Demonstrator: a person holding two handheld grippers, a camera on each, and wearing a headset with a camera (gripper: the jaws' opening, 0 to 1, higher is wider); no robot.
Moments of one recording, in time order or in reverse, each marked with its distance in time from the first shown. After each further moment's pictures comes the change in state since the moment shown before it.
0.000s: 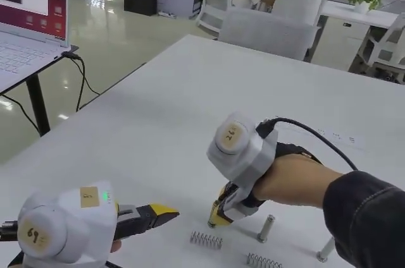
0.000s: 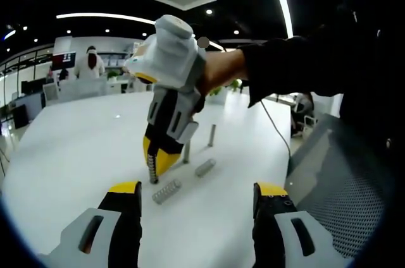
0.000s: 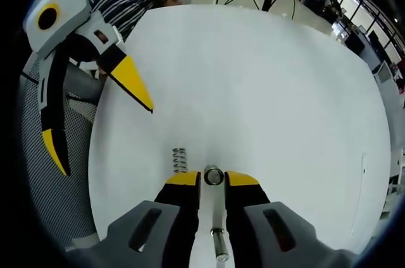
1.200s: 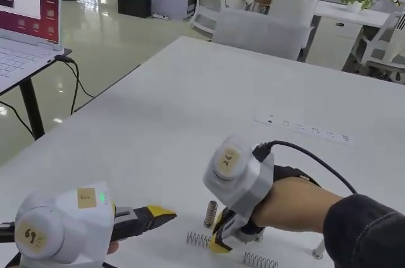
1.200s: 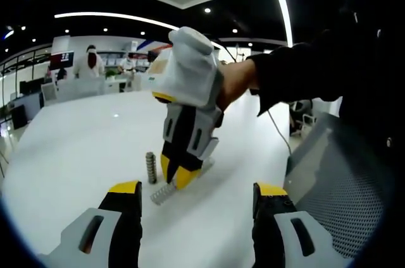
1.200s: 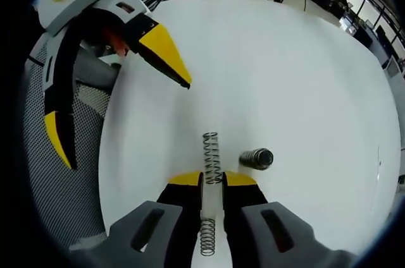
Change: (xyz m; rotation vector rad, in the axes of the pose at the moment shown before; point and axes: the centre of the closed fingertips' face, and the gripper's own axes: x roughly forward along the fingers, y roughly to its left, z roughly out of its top) left arm 0.001 -0.002 -0.001 0.003 0.010 -0.011; right arm 0.016 0.038 -0.019 0.002 0.020 0.076
